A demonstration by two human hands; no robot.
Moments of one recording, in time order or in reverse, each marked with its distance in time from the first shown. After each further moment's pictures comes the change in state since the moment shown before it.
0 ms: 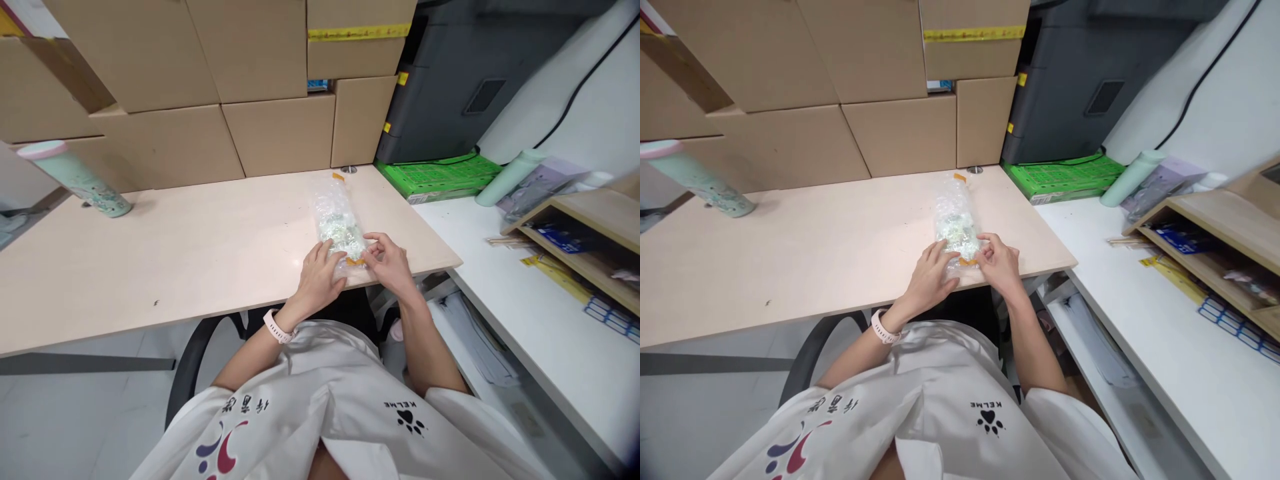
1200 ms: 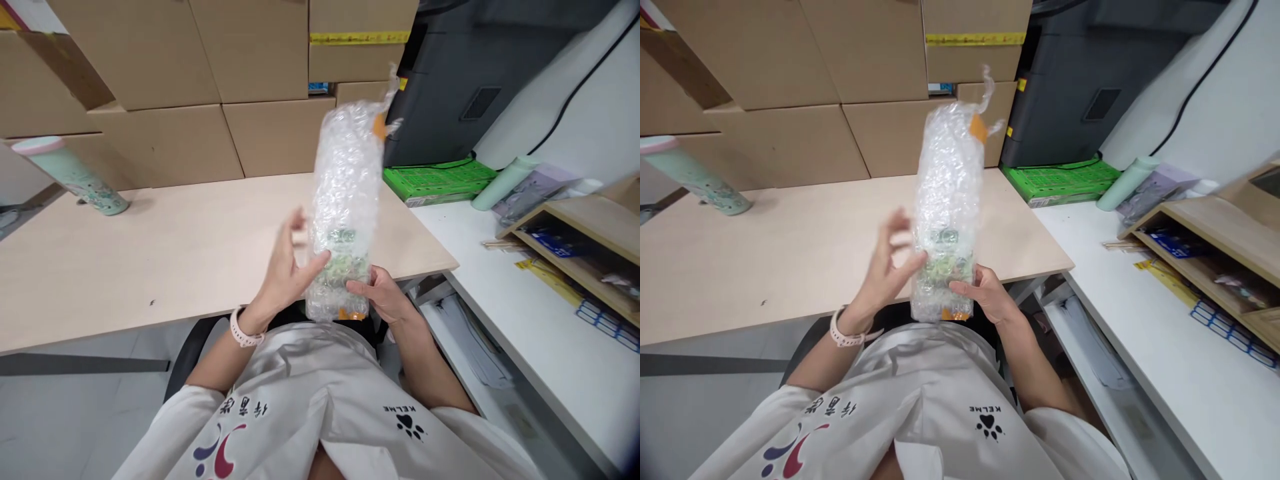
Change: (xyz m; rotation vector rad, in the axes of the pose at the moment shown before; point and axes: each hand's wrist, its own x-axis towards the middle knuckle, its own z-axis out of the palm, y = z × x) left_hand 0.001 0.049 -0.088 -0.637 0.216 -0.153; right_hand -0.046 -0.039 0.009 0.765 -0.409 0.289
